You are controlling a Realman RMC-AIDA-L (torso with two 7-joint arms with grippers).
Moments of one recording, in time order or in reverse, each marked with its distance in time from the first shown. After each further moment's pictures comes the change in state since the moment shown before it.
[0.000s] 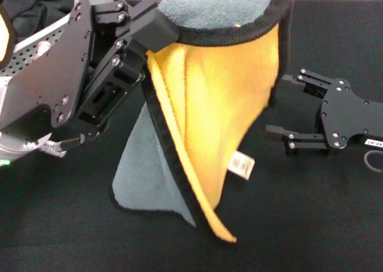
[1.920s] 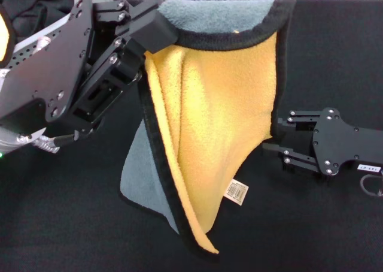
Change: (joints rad) left arm -0.023 0.030 0.001 0.000 0.010 0.000 -0.047; right arm -0.013 -0.004 -0.057 0.037 -0.039 -0.034 0.000
